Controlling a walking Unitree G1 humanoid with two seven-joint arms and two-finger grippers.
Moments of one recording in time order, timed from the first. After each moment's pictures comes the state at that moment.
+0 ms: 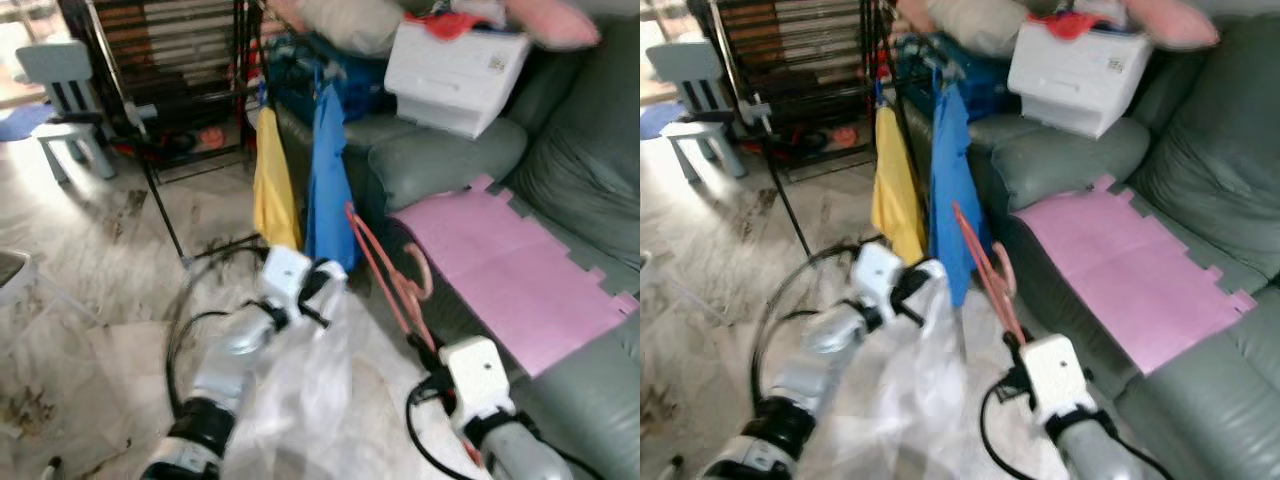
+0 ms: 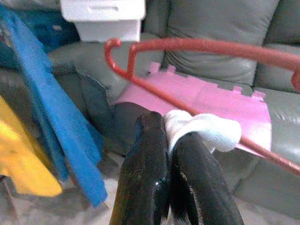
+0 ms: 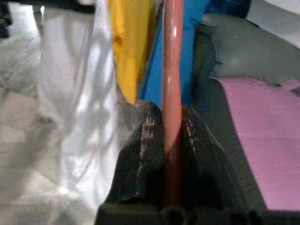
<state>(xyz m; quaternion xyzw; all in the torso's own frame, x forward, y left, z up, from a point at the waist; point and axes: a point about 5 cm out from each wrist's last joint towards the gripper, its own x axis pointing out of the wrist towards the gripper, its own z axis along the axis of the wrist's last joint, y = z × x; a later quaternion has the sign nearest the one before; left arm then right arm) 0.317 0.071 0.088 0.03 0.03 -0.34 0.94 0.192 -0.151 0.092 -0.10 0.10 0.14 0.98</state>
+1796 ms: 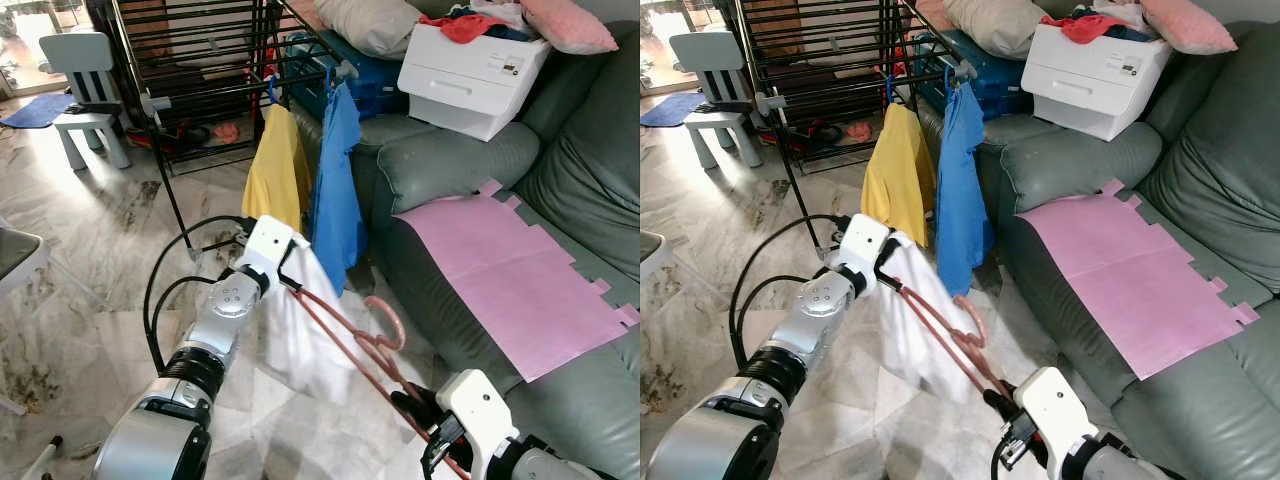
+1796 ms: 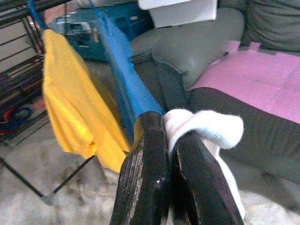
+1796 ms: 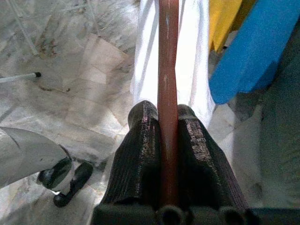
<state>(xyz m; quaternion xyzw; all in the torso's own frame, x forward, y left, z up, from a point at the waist) 0.360 0.104 0.105 0.14 0.03 -0.22 0.97 0.161 -0.155 0.093 -0.11 0.20 0.32 0.92</state>
